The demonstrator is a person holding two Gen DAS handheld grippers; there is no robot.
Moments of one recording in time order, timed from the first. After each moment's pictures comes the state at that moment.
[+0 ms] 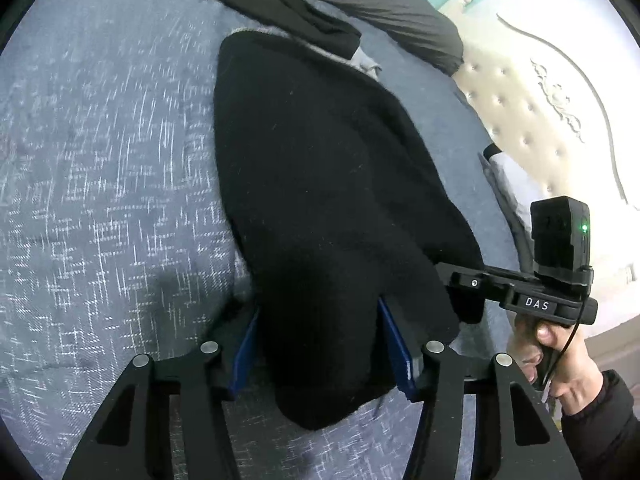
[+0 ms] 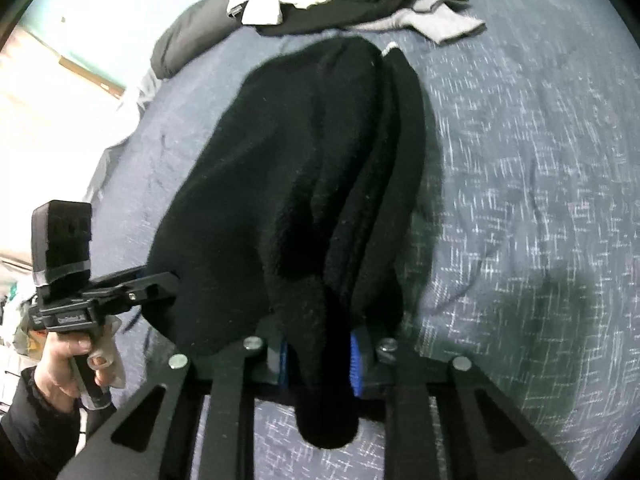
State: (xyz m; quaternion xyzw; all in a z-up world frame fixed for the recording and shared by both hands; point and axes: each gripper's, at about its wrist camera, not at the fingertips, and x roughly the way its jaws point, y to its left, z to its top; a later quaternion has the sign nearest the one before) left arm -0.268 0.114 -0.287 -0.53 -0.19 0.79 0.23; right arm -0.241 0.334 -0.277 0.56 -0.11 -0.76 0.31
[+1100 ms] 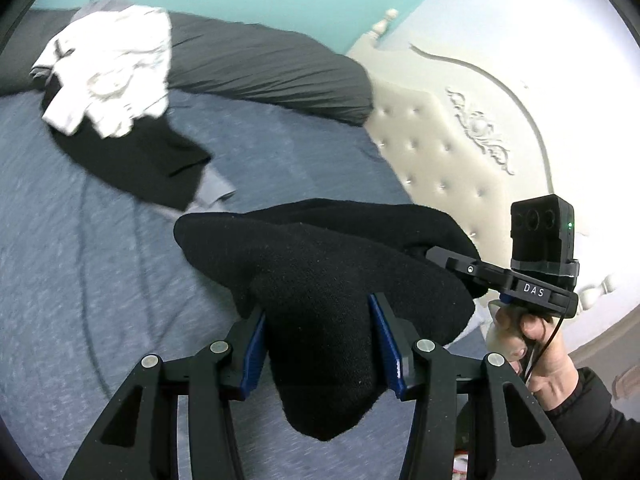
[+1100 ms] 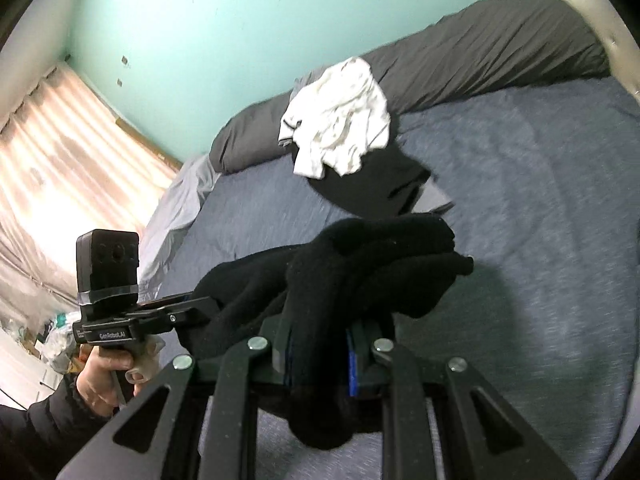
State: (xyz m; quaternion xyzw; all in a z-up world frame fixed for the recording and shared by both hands) left arm -0.341 0.245 -0.046 -0.45 -0.17 0.82 0.31; right arm -0.323 0.488 -0.035 0.44 -0.17 -0.81 0.35
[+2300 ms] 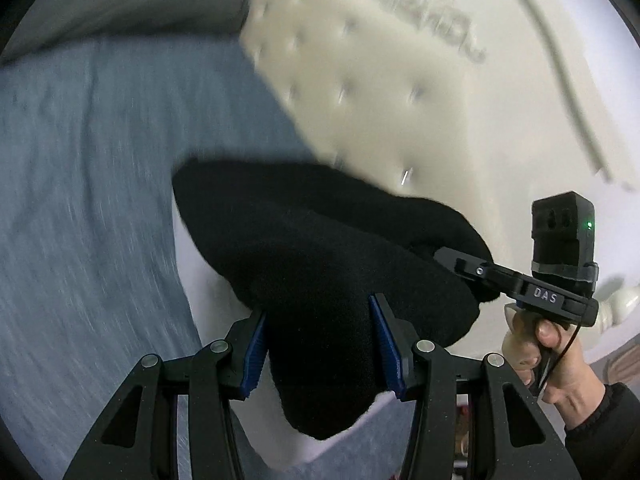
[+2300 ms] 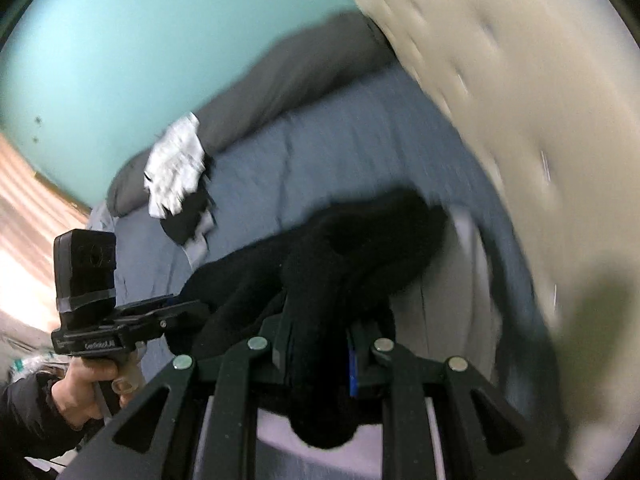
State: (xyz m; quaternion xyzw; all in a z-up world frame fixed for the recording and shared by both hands) left arm -0.362 0.691 -0.126 -0.52 -0.14 0.75 0.38; right arm -0.302 0.898 -0.111 0.49 -0.17 -0.83 0.18
